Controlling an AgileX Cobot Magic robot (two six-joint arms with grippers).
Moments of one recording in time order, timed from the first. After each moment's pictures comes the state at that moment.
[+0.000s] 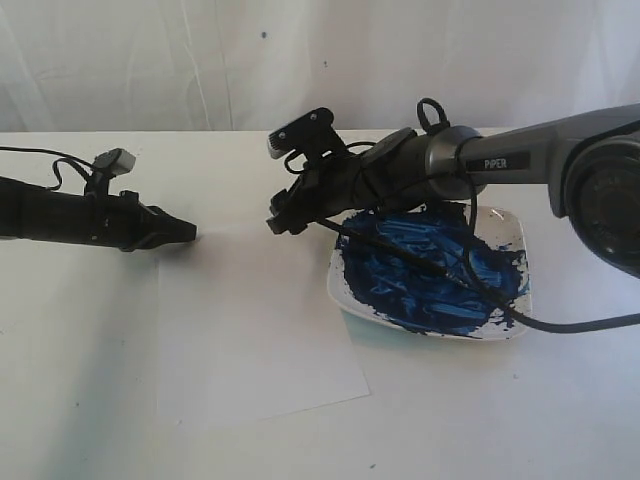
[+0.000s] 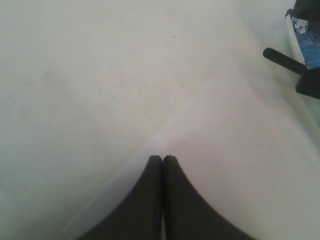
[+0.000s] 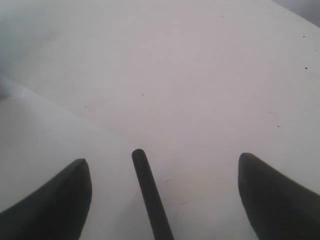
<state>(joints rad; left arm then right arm) 0.00 2.28 -1.37 -1.54 0.85 1.64 0.63 2.27 -1.58 1.20 0.13 -1.47</state>
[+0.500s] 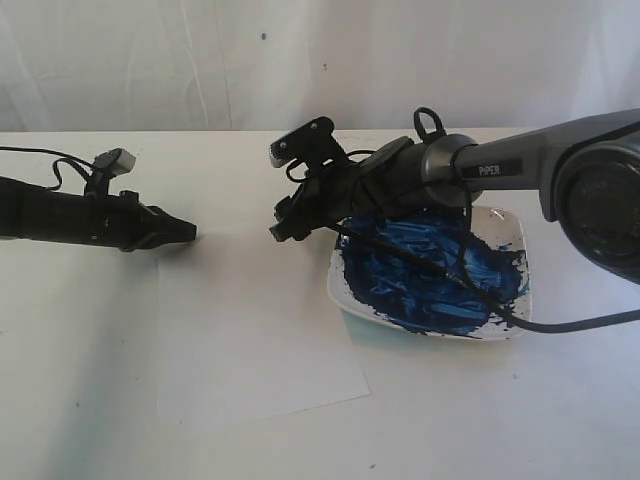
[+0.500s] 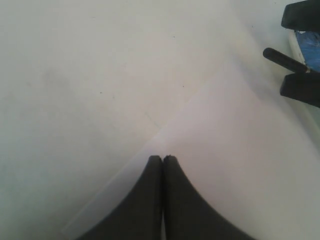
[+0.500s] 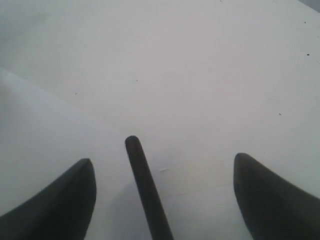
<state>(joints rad) 0.00 2.28 -1.37 -1.54 0.85 1.65 0.63 2.30 -1.58 1.20 0.11 -1.48</state>
